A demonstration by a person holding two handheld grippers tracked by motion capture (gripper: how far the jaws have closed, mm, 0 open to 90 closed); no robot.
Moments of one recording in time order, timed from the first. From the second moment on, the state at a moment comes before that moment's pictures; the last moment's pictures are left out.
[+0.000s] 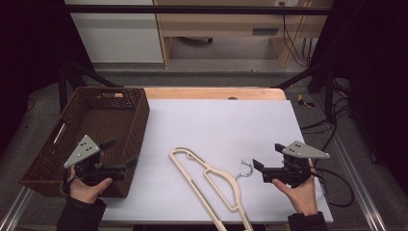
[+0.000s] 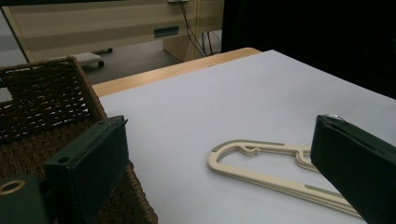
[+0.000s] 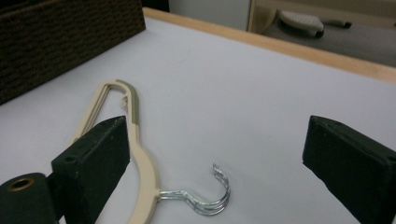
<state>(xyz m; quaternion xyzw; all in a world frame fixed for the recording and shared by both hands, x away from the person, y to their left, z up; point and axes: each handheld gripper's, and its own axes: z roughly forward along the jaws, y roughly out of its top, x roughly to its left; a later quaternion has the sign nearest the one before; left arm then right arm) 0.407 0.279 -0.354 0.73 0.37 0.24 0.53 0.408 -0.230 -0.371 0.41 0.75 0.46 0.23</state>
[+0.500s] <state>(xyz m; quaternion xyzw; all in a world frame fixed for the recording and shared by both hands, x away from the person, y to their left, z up) 0.406 0.270 -0.356 0.74 0.36 0.24 0.52 0.401 -0.188 -0.408 0.41 0.81 0.39 0.16</state>
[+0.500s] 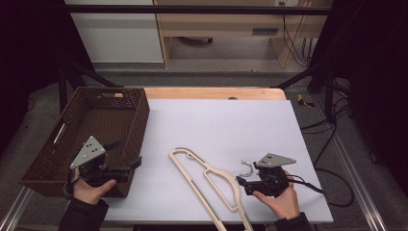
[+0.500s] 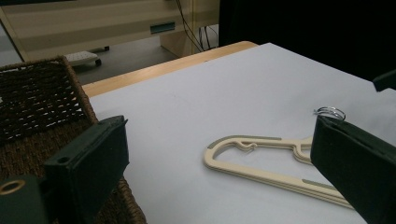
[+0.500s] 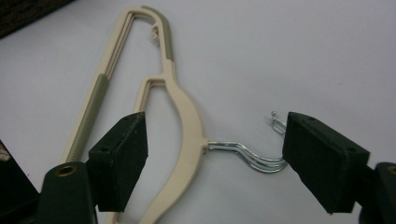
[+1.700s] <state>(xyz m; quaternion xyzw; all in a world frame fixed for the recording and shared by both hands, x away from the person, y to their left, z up) 0.407 0.246 -0.366 0.77 0.33 0.23 0.50 0.411 -0.150 -0.462 0.47 0.83 0.29 0.08</state>
